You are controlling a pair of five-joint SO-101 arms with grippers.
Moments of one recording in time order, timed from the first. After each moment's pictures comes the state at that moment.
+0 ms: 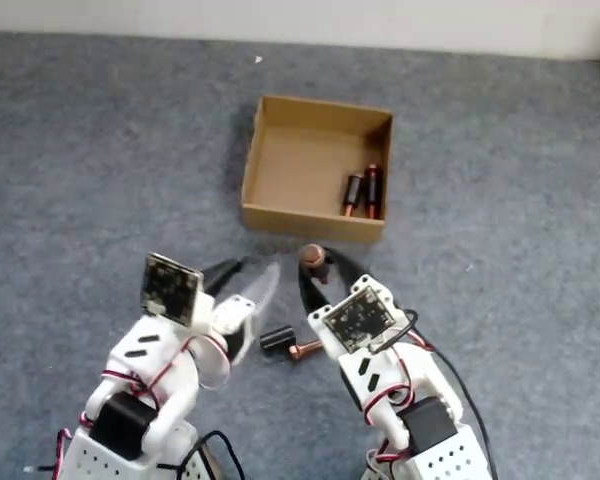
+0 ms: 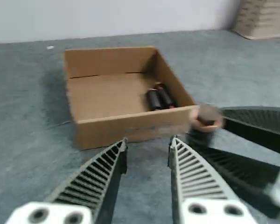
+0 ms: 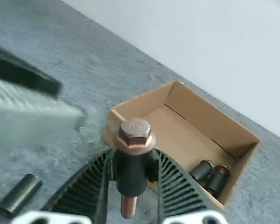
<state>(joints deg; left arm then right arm) 21.8 -103.3 83.9 48.2 13.4 -32.2 -103.4 95.7 26.2 21.8</state>
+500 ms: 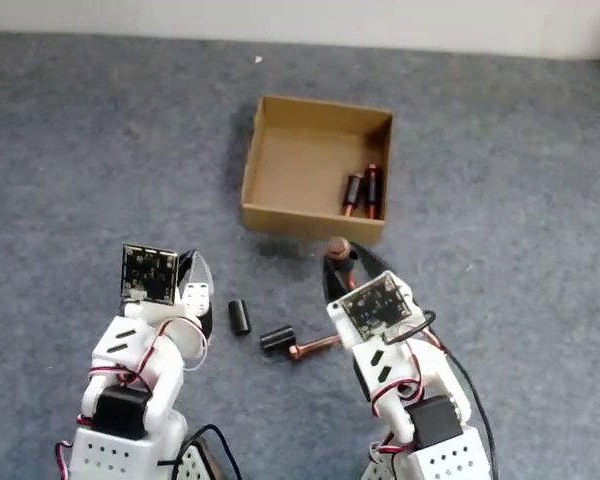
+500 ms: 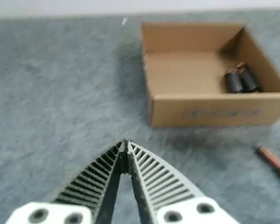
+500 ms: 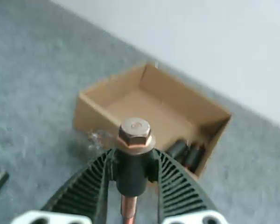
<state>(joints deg) 5.6 -103.3 90.5 48.2 7.5 -25.1 -103.4 95.7 28.4 21.8</state>
